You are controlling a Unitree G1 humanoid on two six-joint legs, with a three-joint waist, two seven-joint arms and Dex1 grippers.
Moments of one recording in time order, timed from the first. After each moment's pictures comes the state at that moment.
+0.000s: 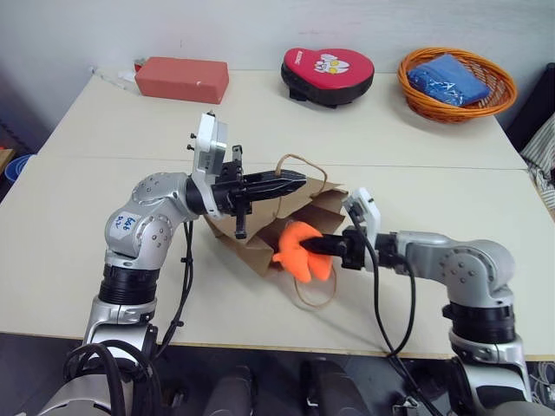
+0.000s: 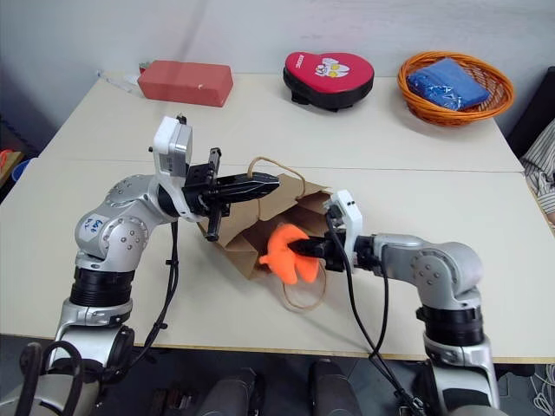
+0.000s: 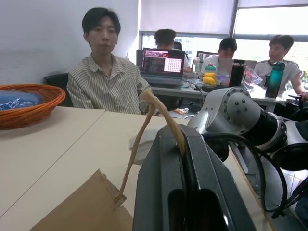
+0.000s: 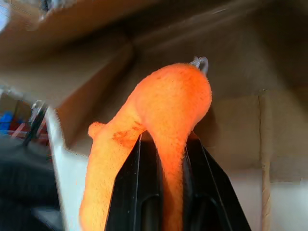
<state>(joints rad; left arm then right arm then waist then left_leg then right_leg) -0.73 0.41 0.01 -0.06 -0.67 0.54 -1.07 -0.58 -0.37 -0.09 -0.22 0.82 1.29 0.51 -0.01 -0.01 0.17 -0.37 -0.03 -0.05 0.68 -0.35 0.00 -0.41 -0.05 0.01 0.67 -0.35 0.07</state>
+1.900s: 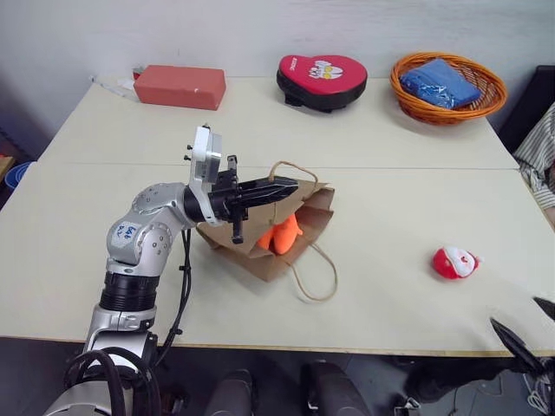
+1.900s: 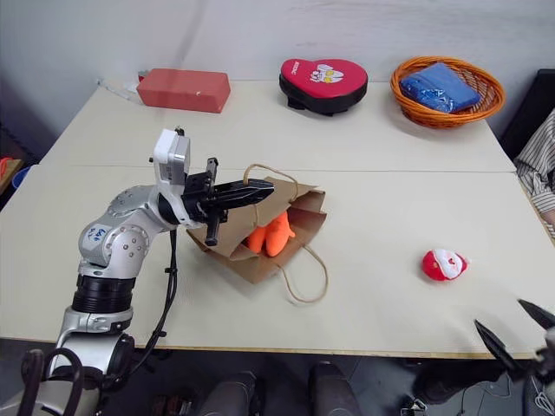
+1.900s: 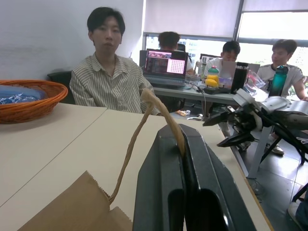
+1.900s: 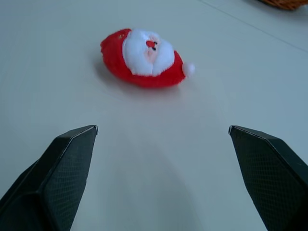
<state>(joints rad) -0.68 0.41 0.03 -0.03 -0.66 0.51 -1.07 0.40 -0.62 -0.72 0.08 0.39 -0.19 1.00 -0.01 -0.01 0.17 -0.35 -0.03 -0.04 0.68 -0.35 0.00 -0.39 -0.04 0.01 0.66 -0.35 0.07</state>
